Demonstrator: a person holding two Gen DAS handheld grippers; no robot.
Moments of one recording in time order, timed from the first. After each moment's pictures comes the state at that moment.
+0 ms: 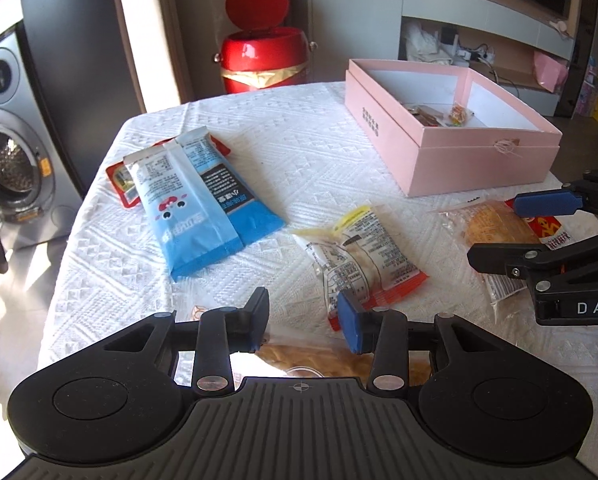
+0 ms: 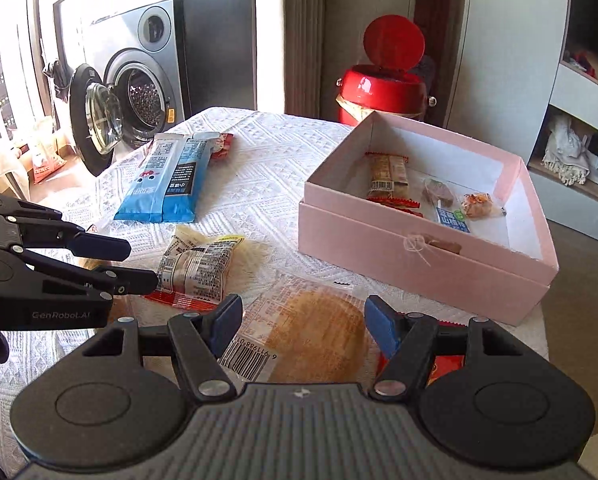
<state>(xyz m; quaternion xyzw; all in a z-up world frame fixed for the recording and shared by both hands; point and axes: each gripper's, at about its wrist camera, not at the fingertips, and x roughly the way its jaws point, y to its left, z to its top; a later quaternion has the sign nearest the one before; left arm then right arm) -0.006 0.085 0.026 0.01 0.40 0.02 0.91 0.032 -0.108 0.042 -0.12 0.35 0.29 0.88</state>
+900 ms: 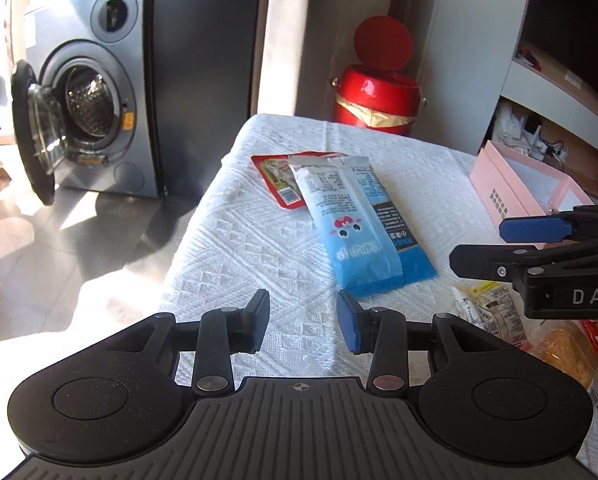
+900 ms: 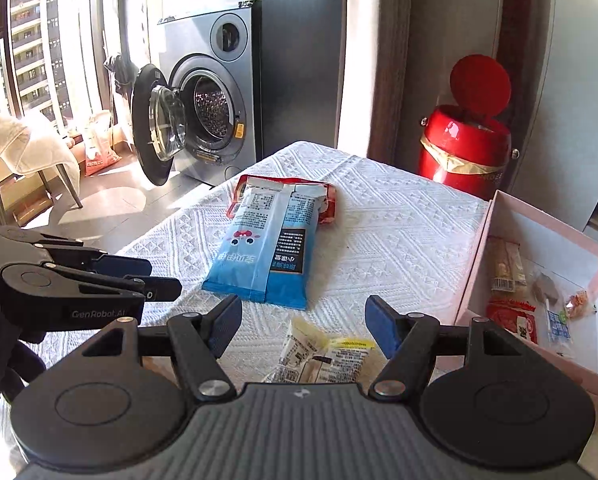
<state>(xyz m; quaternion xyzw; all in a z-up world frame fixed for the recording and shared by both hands) -0.038 0.193 0.037 -0.12 0.35 0.13 0.92 0.047 0.003 0.072 -0.13 0.33 0.39 0.85</state>
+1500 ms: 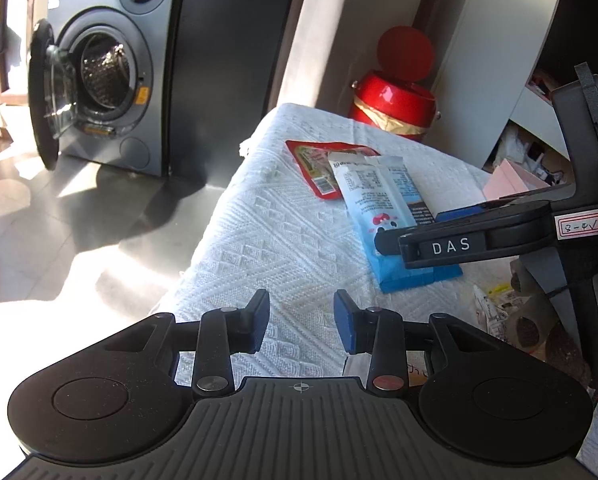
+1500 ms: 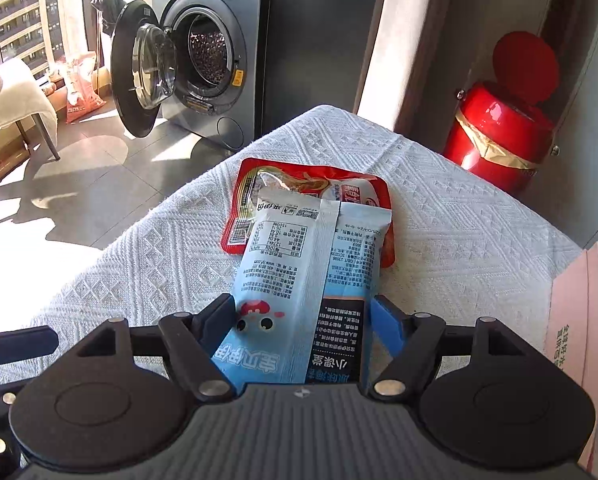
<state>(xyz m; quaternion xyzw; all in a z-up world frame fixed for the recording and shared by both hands) -0.060 0.221 0.024 -0.17 0.34 0.13 0.92 0.101 0.119 0.031 -0.21 0.38 0.37 0.82</state>
